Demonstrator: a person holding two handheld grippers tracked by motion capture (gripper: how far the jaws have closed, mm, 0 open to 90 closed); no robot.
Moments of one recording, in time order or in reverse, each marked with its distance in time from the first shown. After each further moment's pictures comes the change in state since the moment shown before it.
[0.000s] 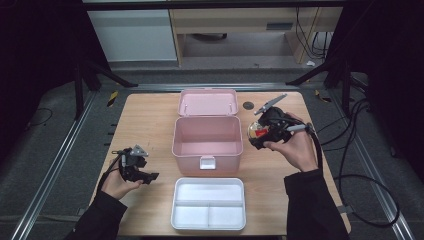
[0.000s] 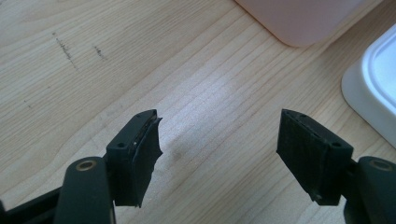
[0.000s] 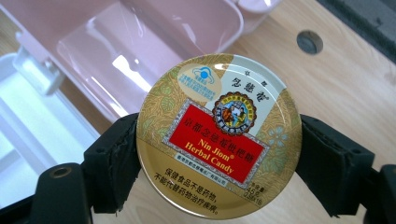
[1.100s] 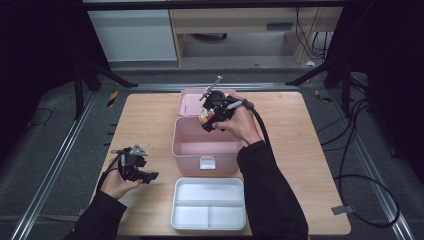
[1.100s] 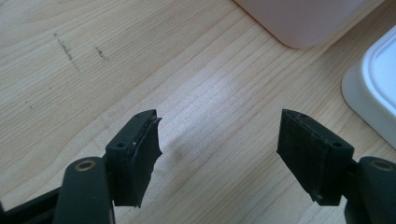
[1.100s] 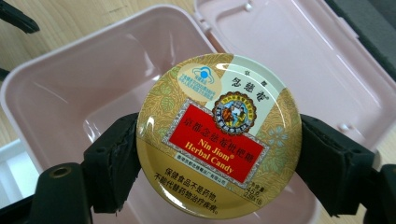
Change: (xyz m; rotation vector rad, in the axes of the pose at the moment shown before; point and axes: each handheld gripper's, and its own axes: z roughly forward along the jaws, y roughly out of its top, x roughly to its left) left arm 0.002 0.000 0.000 -0.004 -0.005 -0.002; right arm 0.044 0.113 0.084 -0.006 0.109 -0.169
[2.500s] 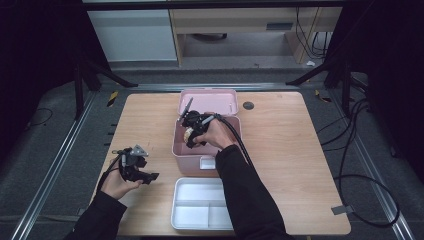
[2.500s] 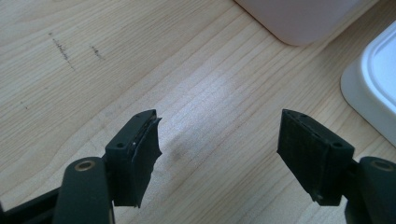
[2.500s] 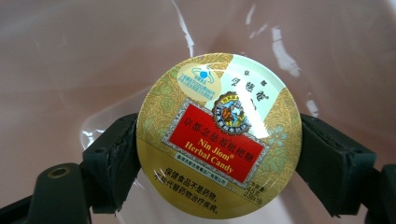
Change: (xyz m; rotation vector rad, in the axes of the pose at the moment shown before) left arm 0.000 0.000 0.001 0.004 -0.005 0.007; right arm 0.028 0.009 0.110 0.172 0.134 -0.073
